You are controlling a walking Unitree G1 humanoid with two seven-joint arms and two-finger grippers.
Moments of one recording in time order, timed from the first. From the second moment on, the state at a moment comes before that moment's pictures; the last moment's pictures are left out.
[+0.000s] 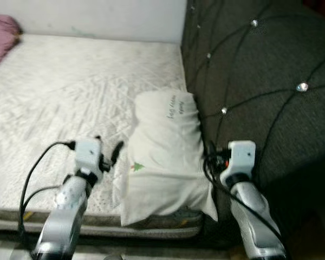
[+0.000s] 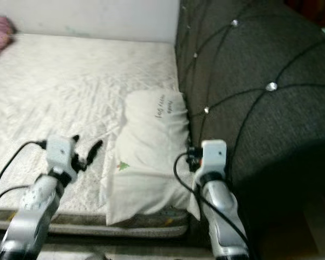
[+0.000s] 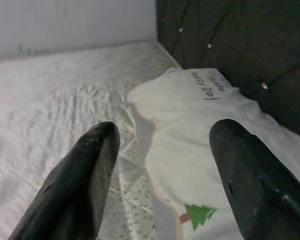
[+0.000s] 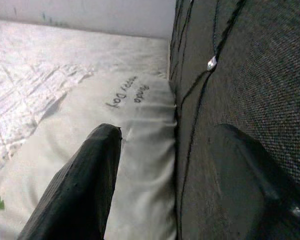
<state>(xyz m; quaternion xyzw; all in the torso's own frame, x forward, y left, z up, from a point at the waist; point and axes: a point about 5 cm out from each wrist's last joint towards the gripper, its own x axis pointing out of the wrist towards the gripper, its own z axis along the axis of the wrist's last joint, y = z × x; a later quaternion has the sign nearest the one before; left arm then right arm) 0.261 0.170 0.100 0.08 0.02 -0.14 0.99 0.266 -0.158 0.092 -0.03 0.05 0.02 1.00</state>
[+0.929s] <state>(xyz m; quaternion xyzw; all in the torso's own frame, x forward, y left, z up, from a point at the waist) 0.260 0.188 0.099 0.01 0.05 -0.08 1.00 0.270 -0.161 0.102 -0.01 0.04 -0.02 1.00</state>
